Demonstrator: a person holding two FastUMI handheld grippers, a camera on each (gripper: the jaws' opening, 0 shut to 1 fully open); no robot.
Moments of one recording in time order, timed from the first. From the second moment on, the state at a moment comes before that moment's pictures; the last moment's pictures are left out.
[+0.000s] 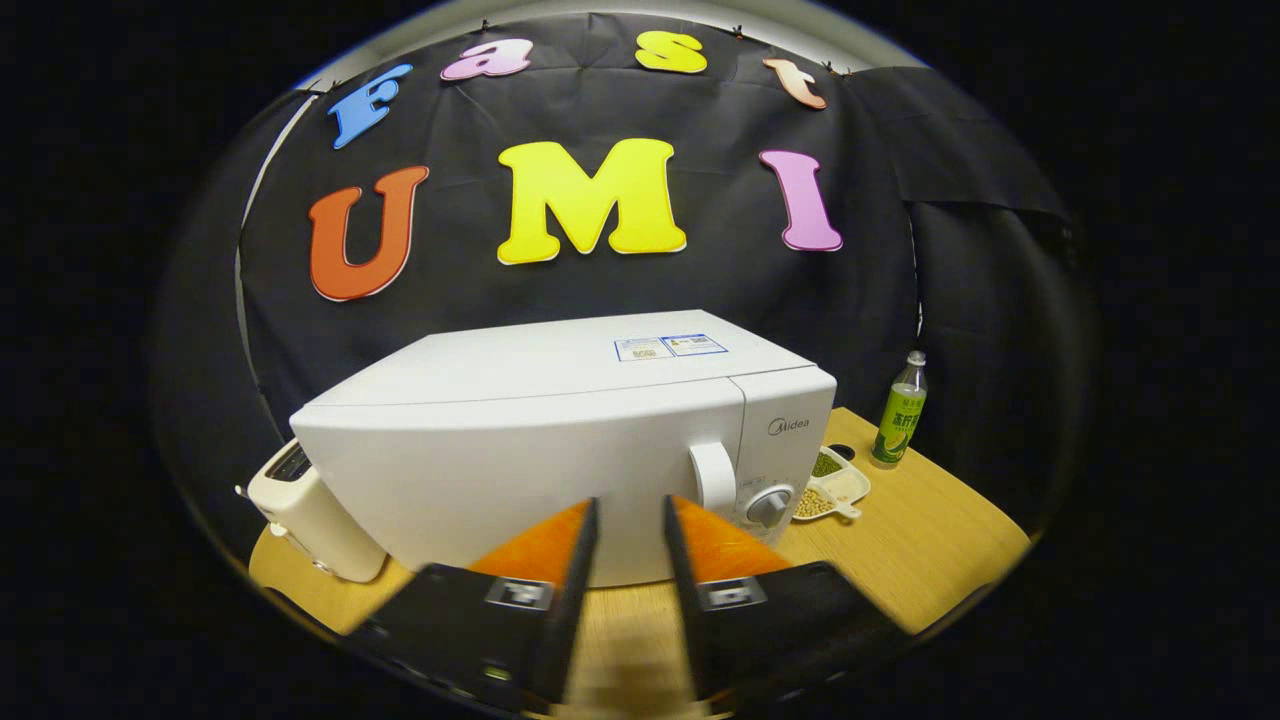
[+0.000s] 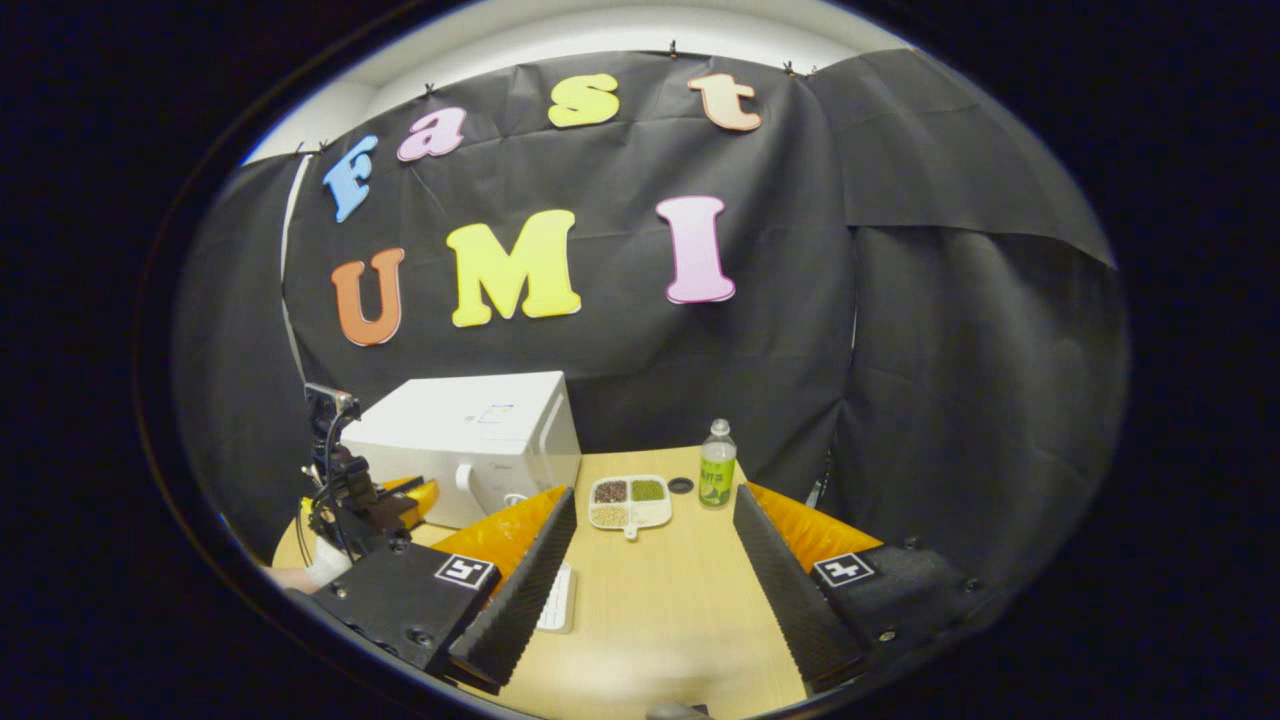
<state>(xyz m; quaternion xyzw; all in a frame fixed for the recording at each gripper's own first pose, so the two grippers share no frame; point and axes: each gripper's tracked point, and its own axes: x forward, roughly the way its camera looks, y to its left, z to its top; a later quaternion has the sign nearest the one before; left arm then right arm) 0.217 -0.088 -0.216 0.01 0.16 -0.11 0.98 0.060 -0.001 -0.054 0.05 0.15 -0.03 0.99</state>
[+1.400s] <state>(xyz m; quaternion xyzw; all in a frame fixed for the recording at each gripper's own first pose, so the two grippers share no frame) 0.004 0.083 -0.064 -0.02 0.06 -0.03 1.00 0.011 0.094 -0.034 0.02 0.07 0.00 1.00</state>
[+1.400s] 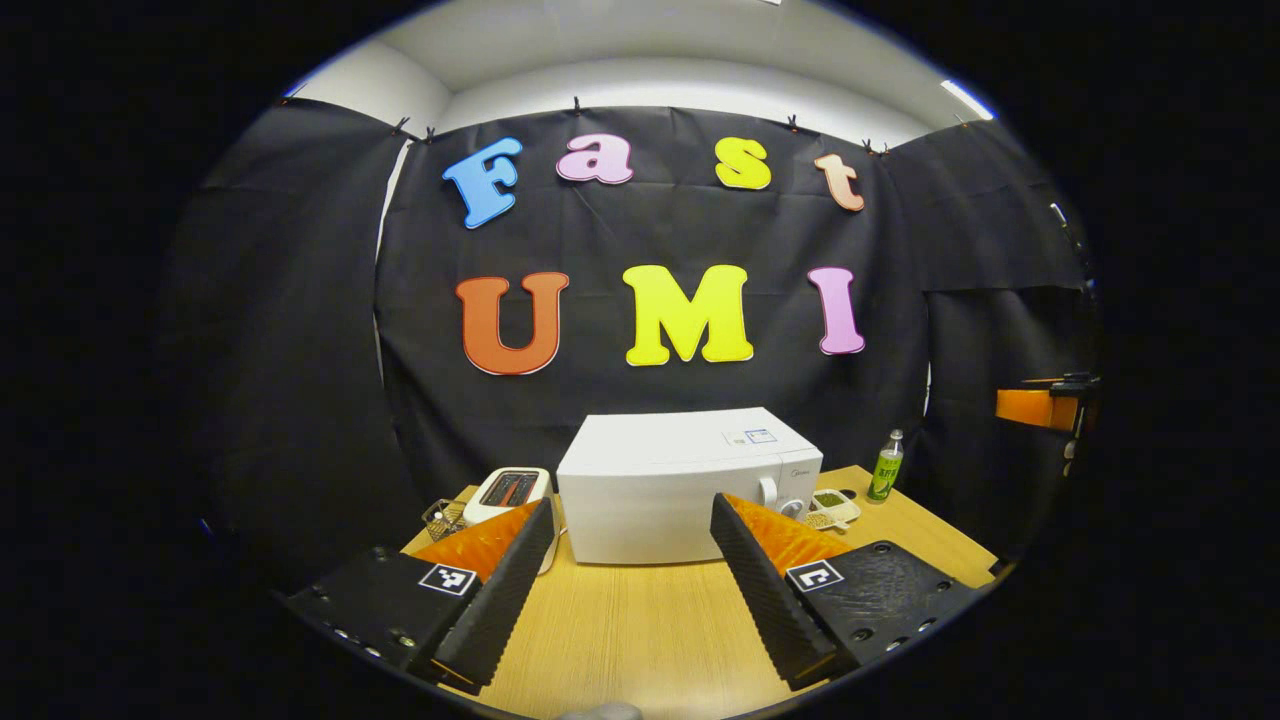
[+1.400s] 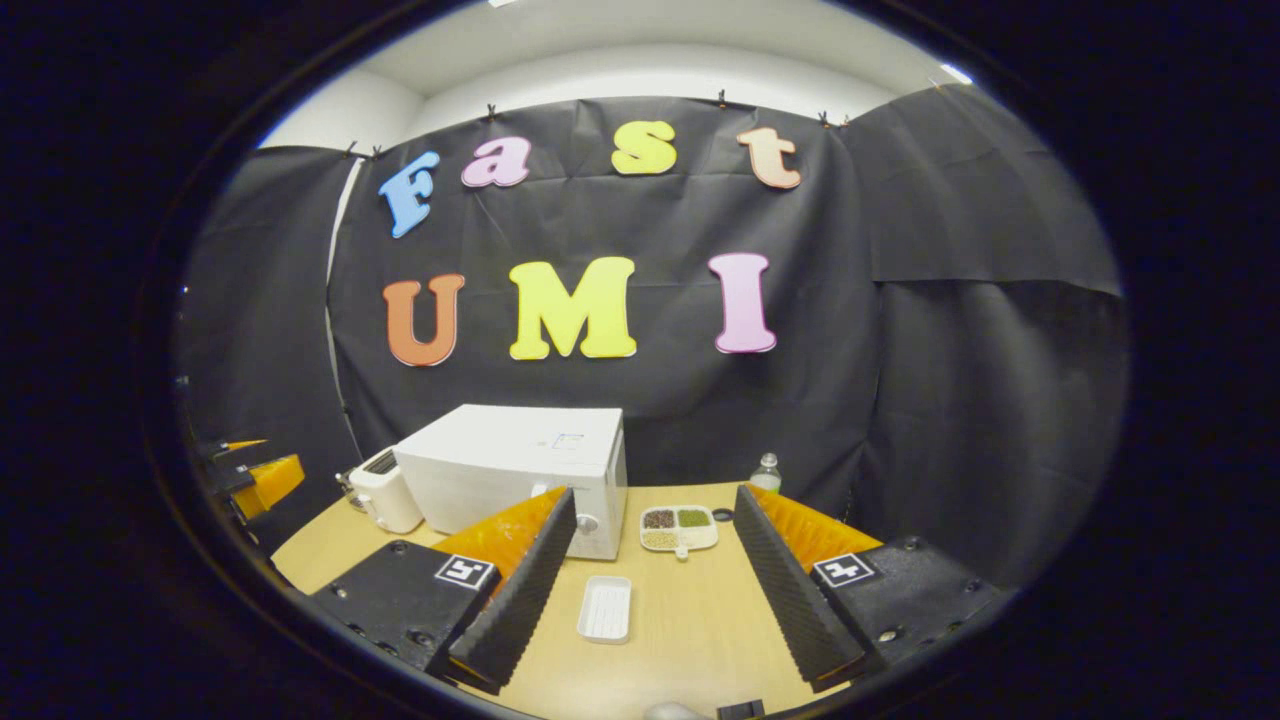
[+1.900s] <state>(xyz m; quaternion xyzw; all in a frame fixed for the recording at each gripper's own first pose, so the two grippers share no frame) -0.011 0.104 -0.049 -0.02 0.05 -0.02 1.00 0.001 0.123 -0.028 0.02 0.06 0.01 1.00</state>
